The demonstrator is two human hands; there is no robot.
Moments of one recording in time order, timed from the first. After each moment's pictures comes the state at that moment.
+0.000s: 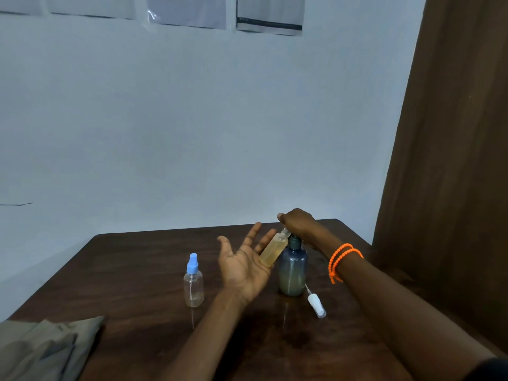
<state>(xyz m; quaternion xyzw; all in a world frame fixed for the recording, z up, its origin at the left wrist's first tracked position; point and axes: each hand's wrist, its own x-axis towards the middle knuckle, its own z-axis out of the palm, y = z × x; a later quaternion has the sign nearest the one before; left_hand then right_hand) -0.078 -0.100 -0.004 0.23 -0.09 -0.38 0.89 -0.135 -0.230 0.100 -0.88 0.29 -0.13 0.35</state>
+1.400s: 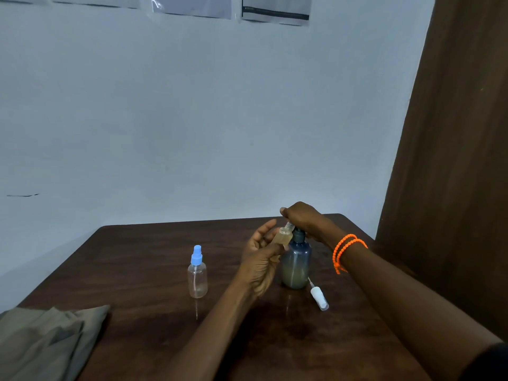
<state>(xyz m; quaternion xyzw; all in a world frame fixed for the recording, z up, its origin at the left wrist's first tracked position) -0.097 -0.107 -0.004 0.33 -0.22 -0.30 0.87 -0.131 -0.232 0.098 -0.88 0.28 -0.12 0.36</state>
